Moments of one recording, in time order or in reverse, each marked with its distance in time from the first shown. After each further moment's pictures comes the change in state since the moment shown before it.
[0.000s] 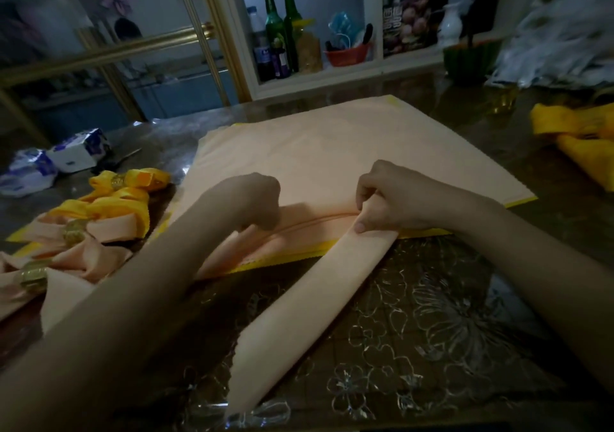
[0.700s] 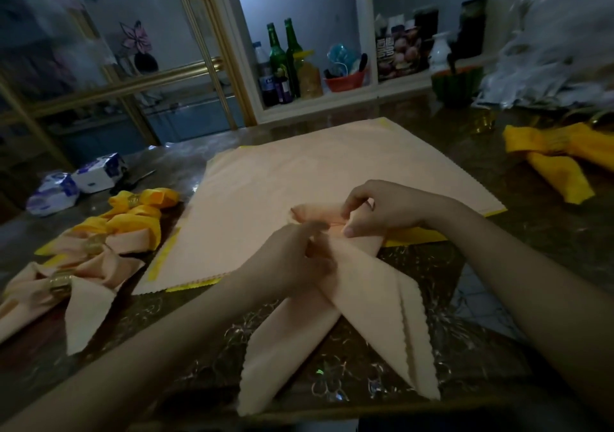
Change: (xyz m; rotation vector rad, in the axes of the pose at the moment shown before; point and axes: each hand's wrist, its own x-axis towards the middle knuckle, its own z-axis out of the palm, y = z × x) left_hand -0.066 0.051 0.038 -0.551 0.241 0.241; right_hand -0.007 0.011 -0.013 0.320 -0.072 -0.011
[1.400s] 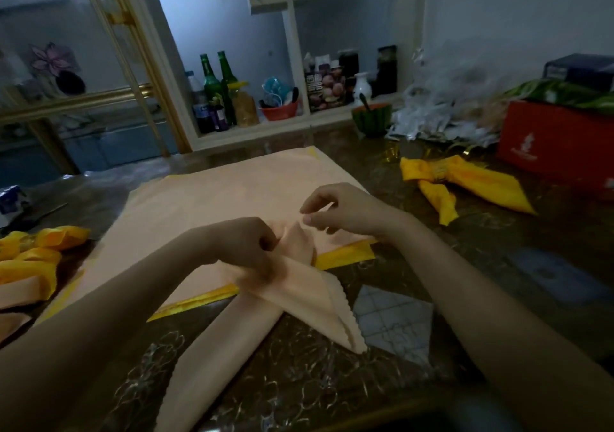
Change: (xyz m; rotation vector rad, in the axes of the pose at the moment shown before) left_hand 0.072 0.046 -0.023 0.278 -0.304 0.112; right_hand -0.039 0.025 -0.043 0.283 0.218 0.022
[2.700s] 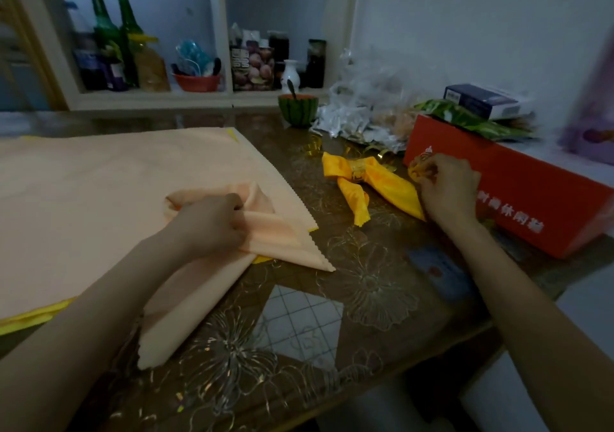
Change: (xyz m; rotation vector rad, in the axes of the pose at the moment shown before) left_hand 0.071 0.050 0.036 -0.087 0.426 0.111; right_hand -0.097 0.116 -0.153 -0.847 0.958 0.324
